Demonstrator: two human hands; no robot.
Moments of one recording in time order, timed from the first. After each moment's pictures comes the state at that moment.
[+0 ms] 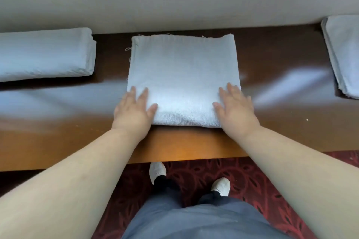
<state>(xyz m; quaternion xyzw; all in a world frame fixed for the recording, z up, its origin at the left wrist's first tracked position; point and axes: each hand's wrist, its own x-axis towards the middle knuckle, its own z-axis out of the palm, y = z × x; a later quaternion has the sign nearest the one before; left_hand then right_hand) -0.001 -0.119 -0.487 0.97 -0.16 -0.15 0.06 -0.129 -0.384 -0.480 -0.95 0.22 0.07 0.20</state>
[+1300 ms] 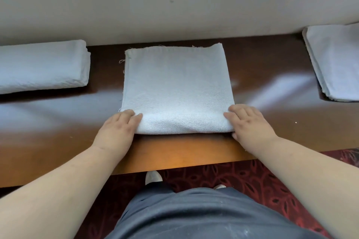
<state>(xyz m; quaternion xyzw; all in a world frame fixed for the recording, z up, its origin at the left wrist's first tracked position) -0.007 -0.074 -0.482 0.93 -0.36 -0.10 -0.02 -0.180 -0.434 -0.492 -1.00 0.01 0.04 -0.01</state>
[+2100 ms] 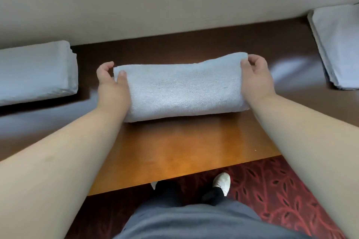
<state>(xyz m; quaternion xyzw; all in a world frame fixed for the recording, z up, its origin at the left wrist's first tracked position) 0.091 -0.151 -0.453 0.87 0.06 -0.12 0.48 -0.064 -0.445 -0.457 -0.76 0.46 -0.15 0.44</state>
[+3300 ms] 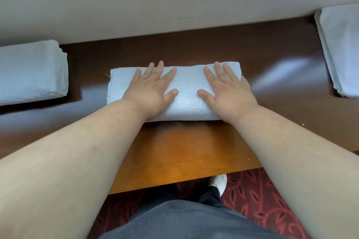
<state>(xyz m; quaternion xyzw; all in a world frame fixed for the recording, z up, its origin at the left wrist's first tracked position) 0.087 -0.221 -0.477 0.89 -0.41 -0.18 -0.01 -0.053 -0.429 -0.471 -0.97 0.19 0.14 0.10</state>
